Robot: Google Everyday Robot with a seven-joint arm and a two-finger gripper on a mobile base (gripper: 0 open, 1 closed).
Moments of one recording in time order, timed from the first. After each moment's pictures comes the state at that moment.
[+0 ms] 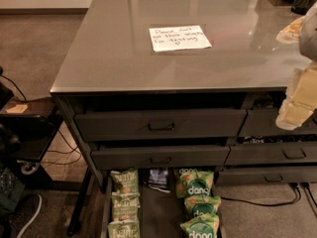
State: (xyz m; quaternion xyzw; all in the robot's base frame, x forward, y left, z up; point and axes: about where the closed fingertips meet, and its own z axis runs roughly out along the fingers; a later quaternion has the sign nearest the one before) arm 0.438 -0.216 0.977 -0.60 0.78 -0.04 0.16
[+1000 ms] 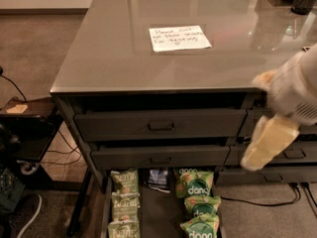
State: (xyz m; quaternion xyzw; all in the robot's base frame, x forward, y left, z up) arm 0.414 -0.182 0.901 -0.58 0.79 0.02 0.19
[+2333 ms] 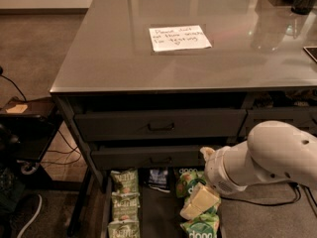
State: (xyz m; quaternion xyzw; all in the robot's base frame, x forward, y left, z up) arm 0.390 -0.094 0.688 -0.53 0.81 0.16 0.22
